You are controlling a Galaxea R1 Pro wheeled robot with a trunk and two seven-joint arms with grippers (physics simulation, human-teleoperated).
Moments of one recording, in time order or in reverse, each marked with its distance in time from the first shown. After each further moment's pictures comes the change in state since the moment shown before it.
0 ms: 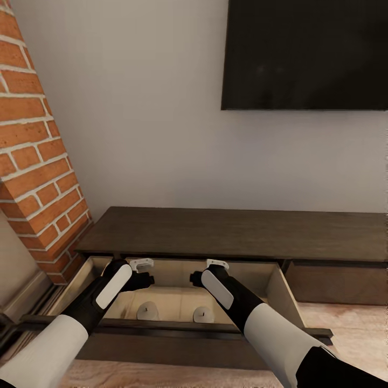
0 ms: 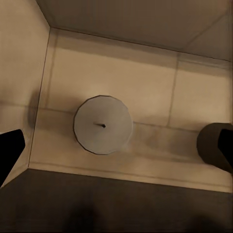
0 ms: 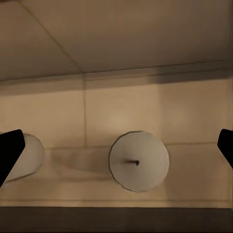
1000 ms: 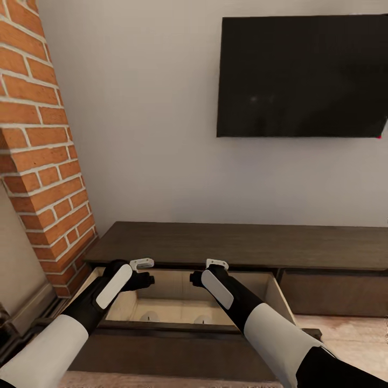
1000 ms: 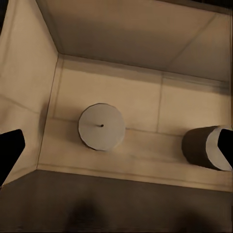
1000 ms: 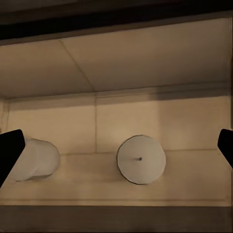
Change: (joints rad) left arm 0.000 -0.001 0.000 -0.001 0.000 0.000 0.000; right arm 0.000 0.000 0.000 -0.002 0.000 -0.001 0.002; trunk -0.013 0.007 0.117
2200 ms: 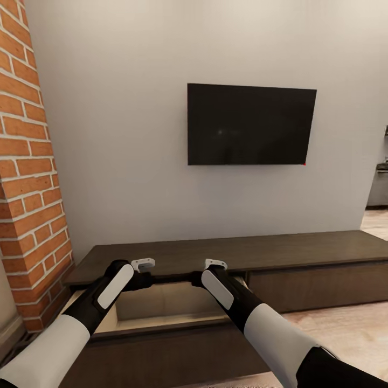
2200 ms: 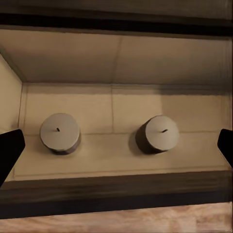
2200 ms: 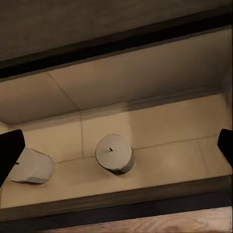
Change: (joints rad) left arm 0.000 -0.009 0.000 -0.001 0.000 0.000 0.000; right arm 0.002 0.000 -0.004 0.000 0.001 0.001 0.034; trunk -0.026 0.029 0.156
